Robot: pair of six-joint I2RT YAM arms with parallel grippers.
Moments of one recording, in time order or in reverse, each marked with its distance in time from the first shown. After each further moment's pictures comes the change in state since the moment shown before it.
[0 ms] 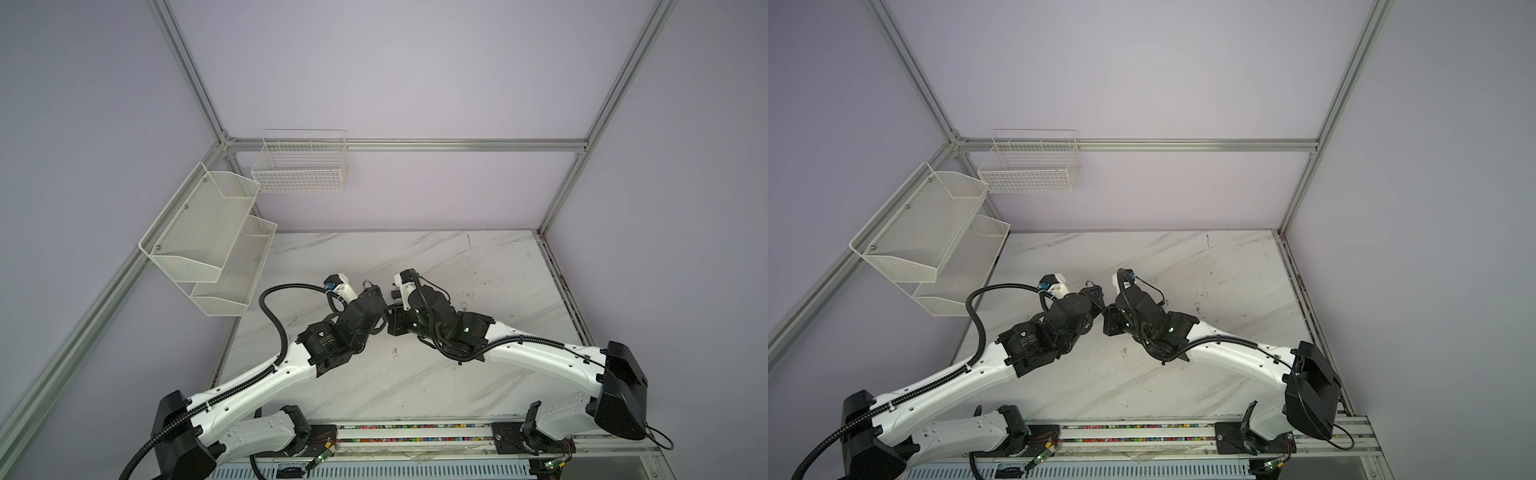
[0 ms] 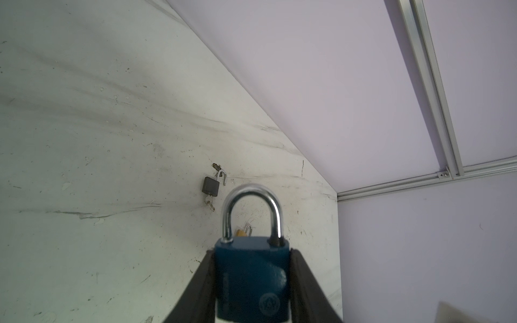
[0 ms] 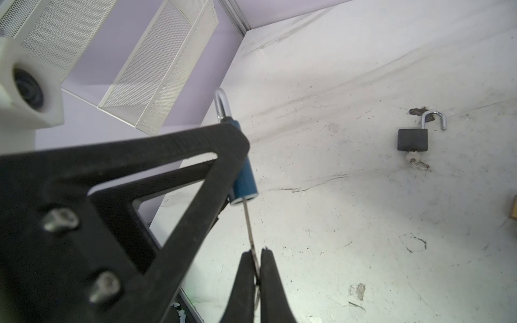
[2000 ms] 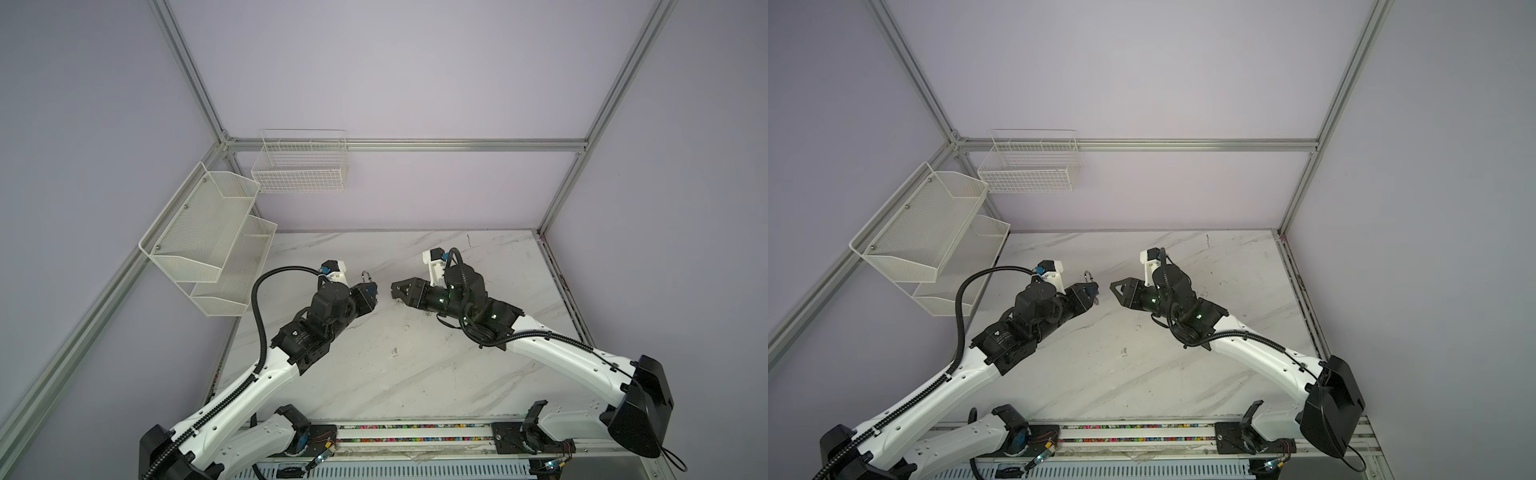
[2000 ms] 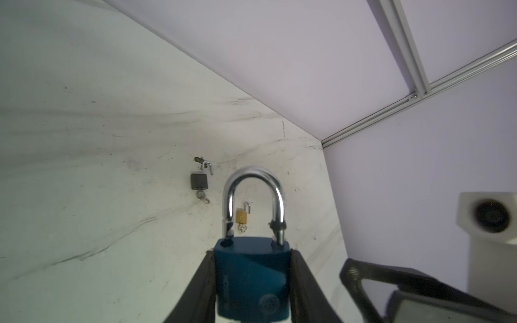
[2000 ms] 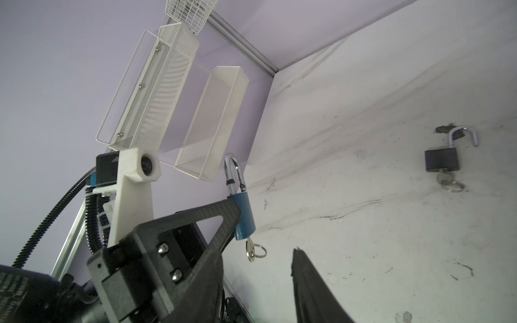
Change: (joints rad) left arm 0.258 -0.110 -0.057 0.085 0.432 0.425; right arm -0.199 -0.127 -0.036 0.091 -0.254 0.163
